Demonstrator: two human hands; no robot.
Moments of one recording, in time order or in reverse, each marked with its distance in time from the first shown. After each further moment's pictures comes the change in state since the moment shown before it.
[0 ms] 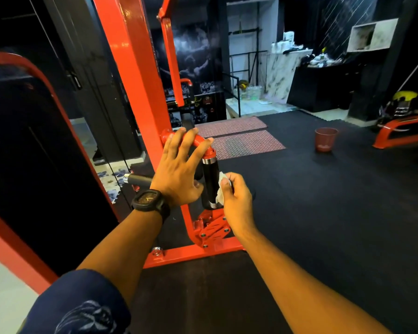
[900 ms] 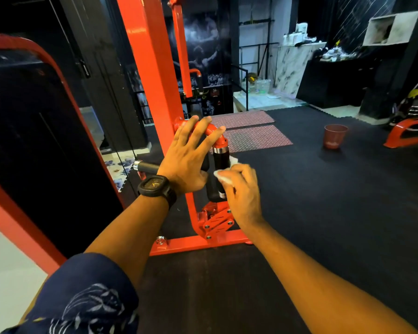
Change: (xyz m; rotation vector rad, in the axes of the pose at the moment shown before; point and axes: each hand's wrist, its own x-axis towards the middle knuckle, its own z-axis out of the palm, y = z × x) left_hand -0.001 -0.007 -0.006 -0.018 -0.052 0.022; right_hand -0.006 -0.002 -0.005 -0.379 -0.016 -0.525
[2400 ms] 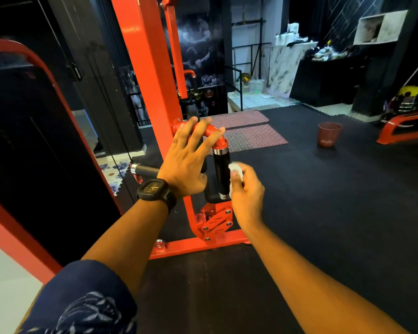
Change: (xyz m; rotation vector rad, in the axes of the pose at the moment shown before) left_hand 0.001 -0.003 0.005 -0.062 0.055 0.011; right_hand 0.000 -0.002 0.008 0.252 0.123 0.460
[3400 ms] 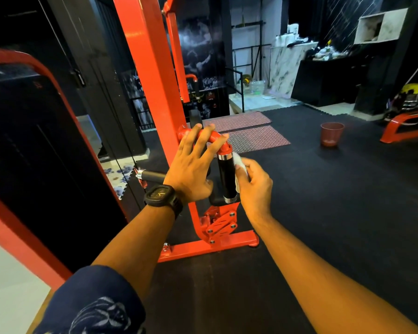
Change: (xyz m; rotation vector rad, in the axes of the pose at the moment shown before) left_hand 0.000 0.004 -0.009 -0.020 -0.056 -0.017; right_hand 0.024 -0.017 -0.003 -0.069 0.009 0.012
